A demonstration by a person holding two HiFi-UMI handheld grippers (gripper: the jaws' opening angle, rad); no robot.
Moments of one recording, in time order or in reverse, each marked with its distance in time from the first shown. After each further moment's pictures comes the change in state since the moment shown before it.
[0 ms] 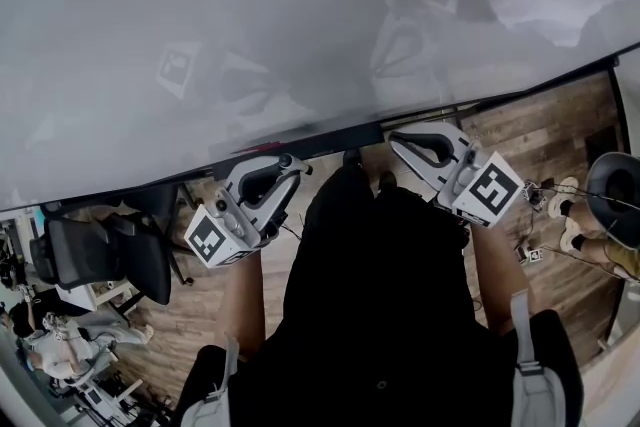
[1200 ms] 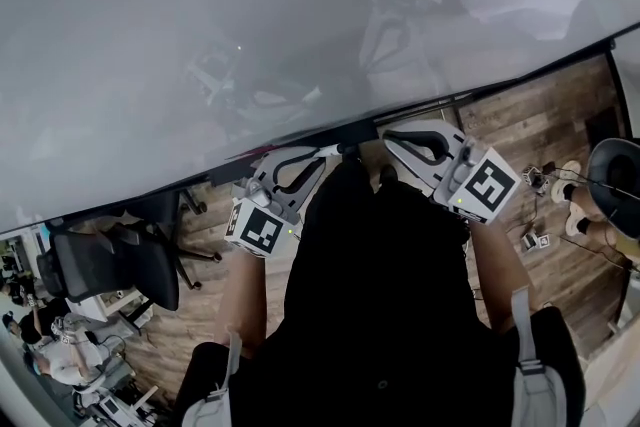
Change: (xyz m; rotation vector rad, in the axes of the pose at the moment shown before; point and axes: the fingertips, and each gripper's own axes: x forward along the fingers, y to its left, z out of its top) left arm 0.009 0.014 -0.117 0.431 0.675 -0.038; right arm 0.010 0.004 -0.002 0.021 0.007 -0.019
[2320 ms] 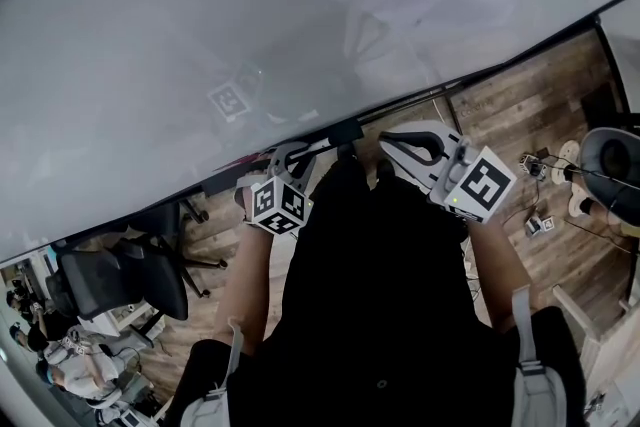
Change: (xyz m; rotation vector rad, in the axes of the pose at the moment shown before) left arm 0.074 -0.019 -0.108 0.107 0.482 -0.072; right arm -0.034 -0.016 -0.019 0.031 0.015 -0.057
